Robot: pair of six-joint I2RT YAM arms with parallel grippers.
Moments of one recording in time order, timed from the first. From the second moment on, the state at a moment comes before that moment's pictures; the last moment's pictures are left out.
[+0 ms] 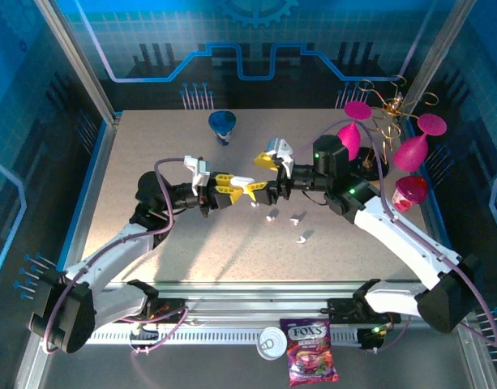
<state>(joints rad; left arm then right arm) -0.38 1.11 0.62 0.71 0.98 -0.30 0.58 1.23 1.11 -0.14 -0.69 -0.07</state>
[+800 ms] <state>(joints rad) -0.39 1.11 0.53 0.78 0.98 -0.05 0.39 1.06 0.86 -0.09 -0.49 0.17</state>
